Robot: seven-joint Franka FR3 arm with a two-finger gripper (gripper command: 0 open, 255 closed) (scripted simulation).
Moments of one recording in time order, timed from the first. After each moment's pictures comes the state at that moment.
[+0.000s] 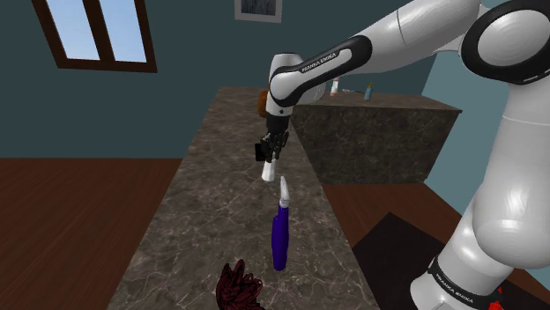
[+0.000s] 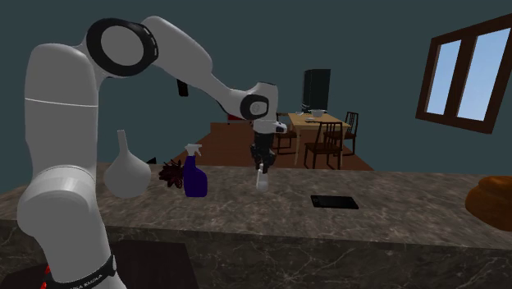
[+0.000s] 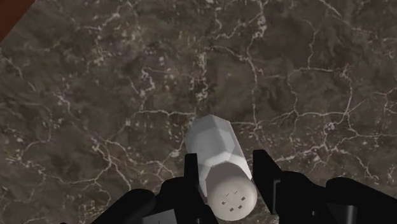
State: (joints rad) arm 0.11 0.19 0.07 -1.95 0.09 2.14 -0.07
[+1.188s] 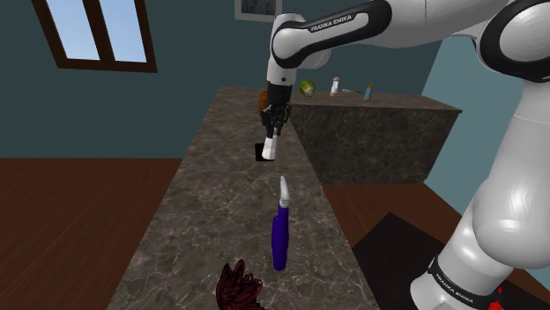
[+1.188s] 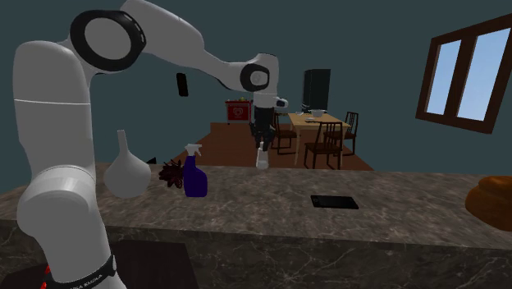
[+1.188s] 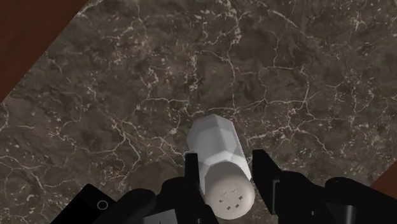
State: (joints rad) arm 0.11 0.12 0.07 -1.79 0.09 1.92 -0.05
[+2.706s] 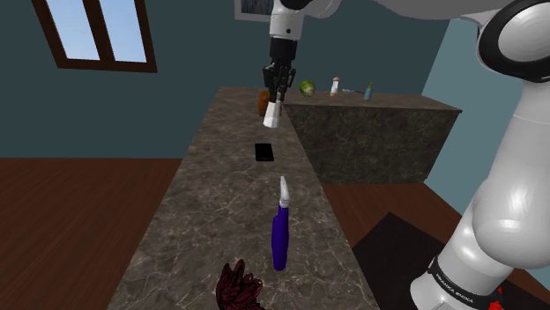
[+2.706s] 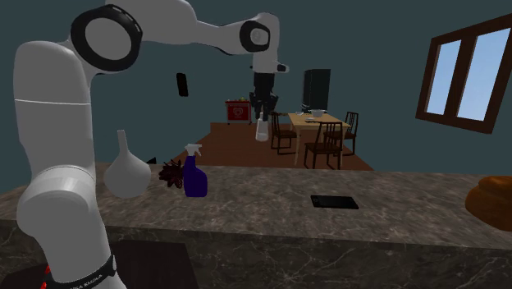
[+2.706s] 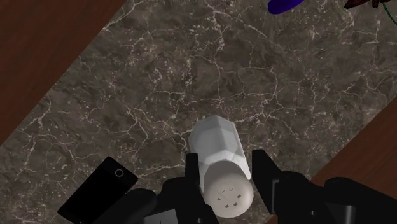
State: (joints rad) arm 0.11 0.12 0.07 -1.48 0.08 1.61 -0.03
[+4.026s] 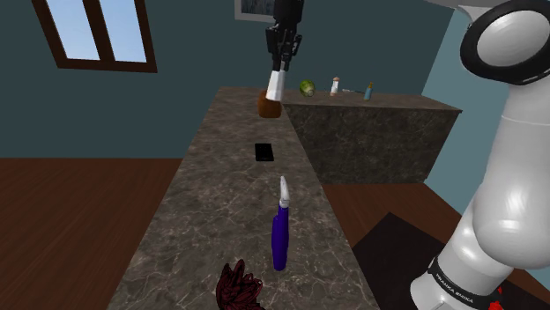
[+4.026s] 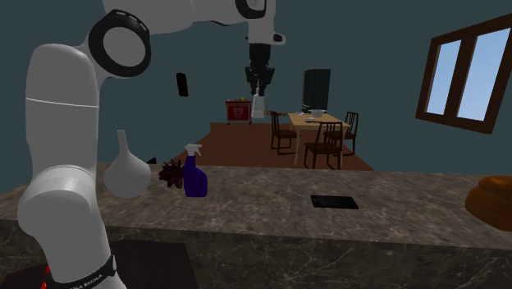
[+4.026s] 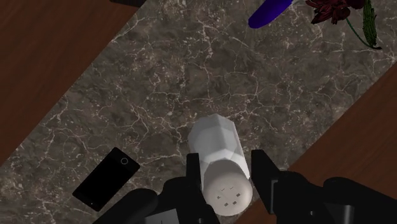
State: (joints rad) arm 0.12 0.20 0.08 -1.13 0.08 1.33 0.01
